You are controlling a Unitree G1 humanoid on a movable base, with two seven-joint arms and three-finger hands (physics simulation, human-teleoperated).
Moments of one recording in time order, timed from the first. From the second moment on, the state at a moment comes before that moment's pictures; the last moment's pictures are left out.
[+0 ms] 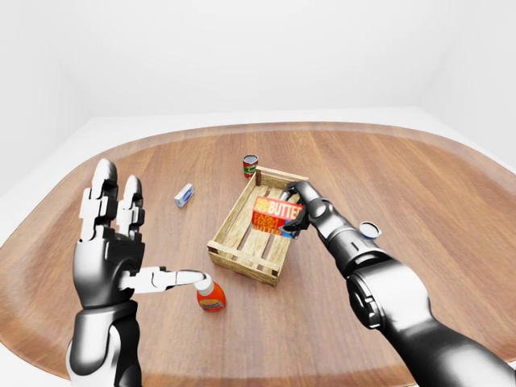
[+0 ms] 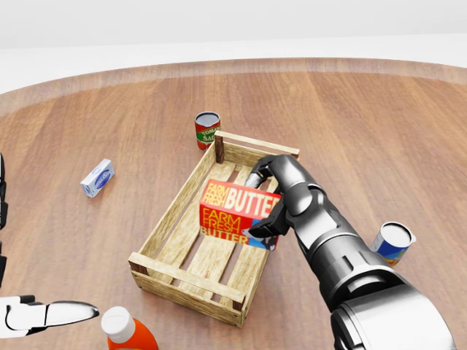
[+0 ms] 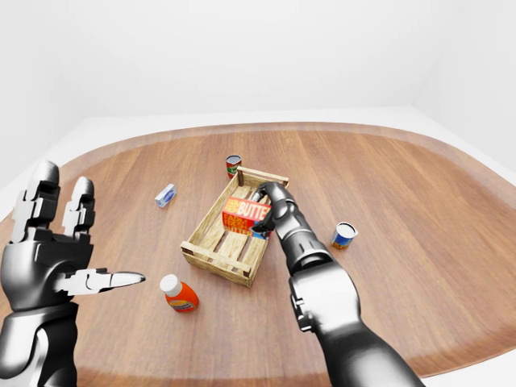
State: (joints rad) left arm 0.17 0.01 0.28 -0.69 -0.23 0.09 -0.20; right arm -1.05 -0.07 0.00 1.35 -0.52 0.09 -0.04
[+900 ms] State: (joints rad) left arm 0.15 0.02 0.29 -0.72 -0.23 0.09 -0.19; right arm -1.11 -0.01 -0.03 1.38 -0.57 0.09 -0.13
